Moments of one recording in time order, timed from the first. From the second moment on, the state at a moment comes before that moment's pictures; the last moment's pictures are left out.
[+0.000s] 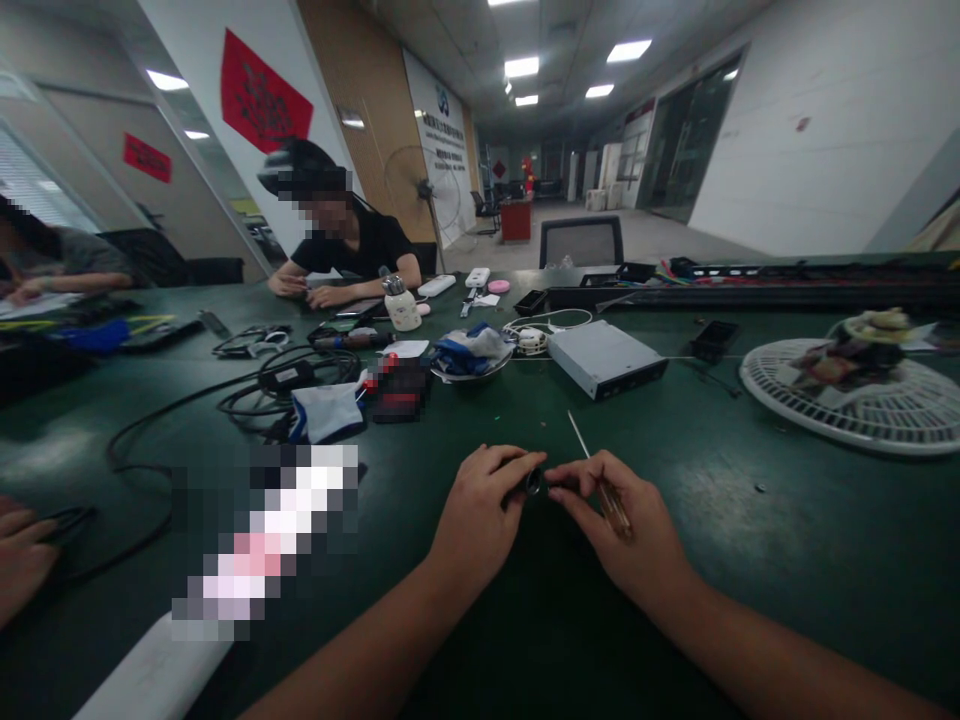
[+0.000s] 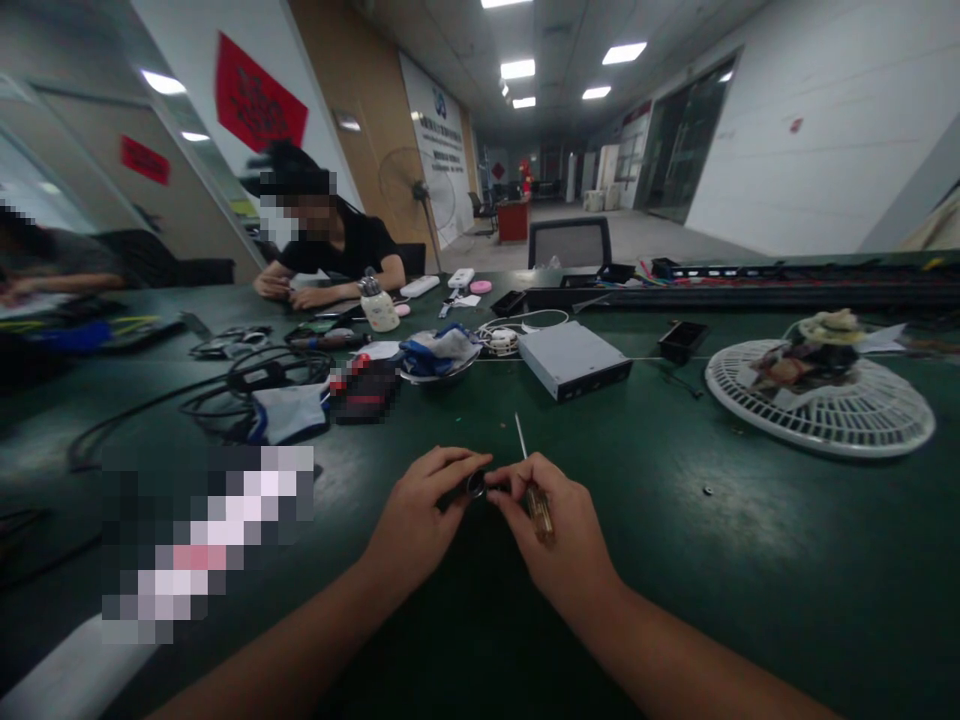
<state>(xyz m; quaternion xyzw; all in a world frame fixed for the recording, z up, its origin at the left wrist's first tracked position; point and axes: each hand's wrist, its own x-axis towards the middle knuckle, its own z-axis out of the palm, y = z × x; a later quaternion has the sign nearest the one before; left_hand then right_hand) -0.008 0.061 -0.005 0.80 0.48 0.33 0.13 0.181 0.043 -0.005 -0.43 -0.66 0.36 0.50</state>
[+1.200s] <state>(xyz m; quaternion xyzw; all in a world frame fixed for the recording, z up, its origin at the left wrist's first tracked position) -0.006 0.054 -0.001 0.85 0.43 0.30 0.12 0.179 0.044 -0.011 -0.50 -0.70 0.32 0.41</state>
